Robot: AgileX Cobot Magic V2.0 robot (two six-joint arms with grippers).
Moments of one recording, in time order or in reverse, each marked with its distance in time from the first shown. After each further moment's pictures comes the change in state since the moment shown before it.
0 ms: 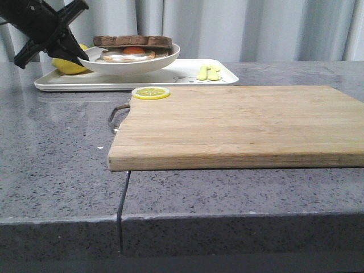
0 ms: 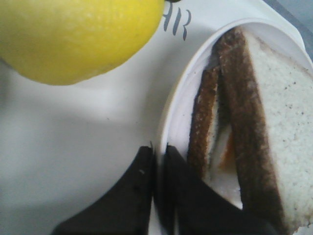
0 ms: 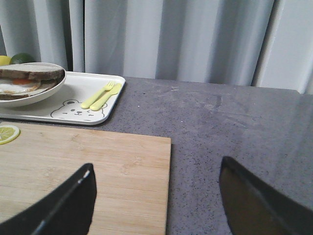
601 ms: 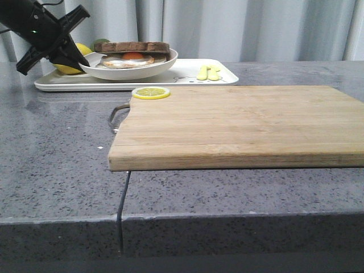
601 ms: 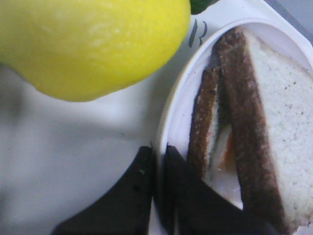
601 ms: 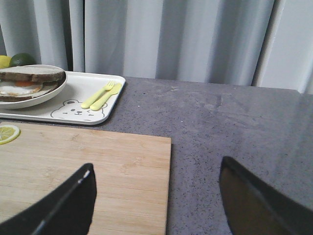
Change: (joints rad) left arm 0.000 0.026 -0.004 0.000 -0.040 -0.008; right arm 0.000 0.000 0.000 0.000 0.000 0.000
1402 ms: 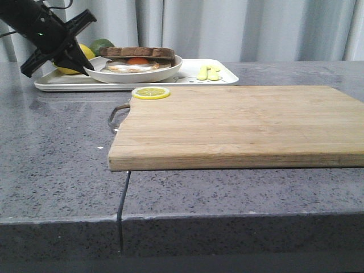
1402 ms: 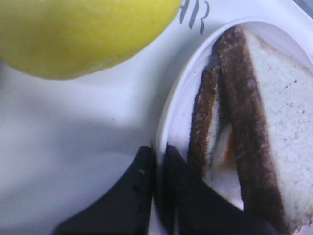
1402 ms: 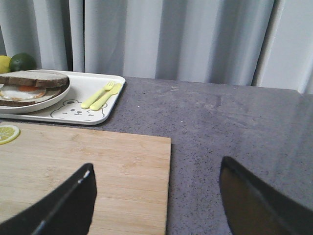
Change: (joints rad) left arm -0.031 0.004 -0.001 0.053 0.002 -0.048; right arm 0.000 0.000 0.000 0.000 0.000 0.000
